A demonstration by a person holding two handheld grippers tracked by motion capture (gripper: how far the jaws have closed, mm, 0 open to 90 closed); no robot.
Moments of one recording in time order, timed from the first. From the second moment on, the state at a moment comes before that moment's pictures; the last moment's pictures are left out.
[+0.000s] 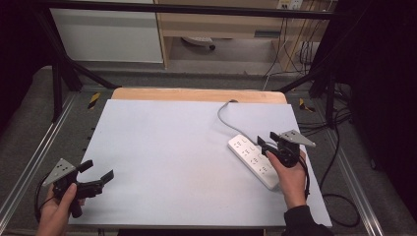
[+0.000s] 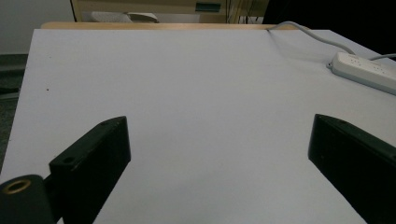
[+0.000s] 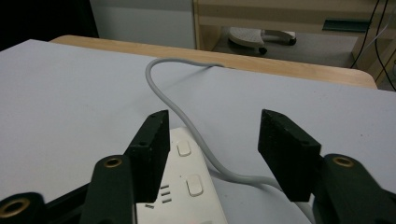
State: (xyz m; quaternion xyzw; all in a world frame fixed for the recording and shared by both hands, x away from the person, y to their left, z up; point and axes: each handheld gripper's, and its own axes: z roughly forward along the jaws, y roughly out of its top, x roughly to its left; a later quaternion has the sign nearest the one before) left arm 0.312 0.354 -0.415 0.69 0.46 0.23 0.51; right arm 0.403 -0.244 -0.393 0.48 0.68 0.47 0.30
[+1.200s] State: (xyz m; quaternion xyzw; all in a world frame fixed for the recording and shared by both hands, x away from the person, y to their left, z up) left arm 0.312 0.353 -0.416 0.69 0.46 0.23 0.51; right arm 0.403 -0.239 -0.414 0.47 0.69 0.47 0.29
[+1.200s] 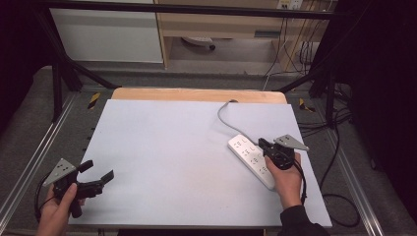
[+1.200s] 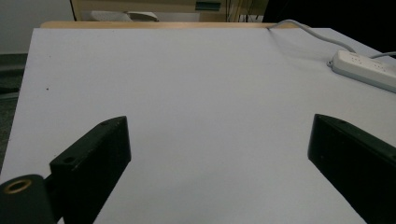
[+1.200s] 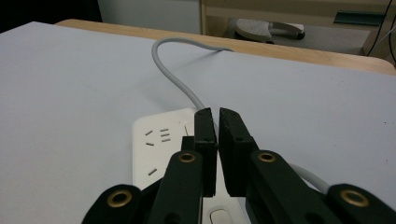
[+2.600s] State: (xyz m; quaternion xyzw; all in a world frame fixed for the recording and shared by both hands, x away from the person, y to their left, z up) left arm 0.311 0.354 -0.415 0.69 0.46 0.23 0.51; right arm 0.397 -0.246 -0.434 0.52 0.71 0.41 0.25
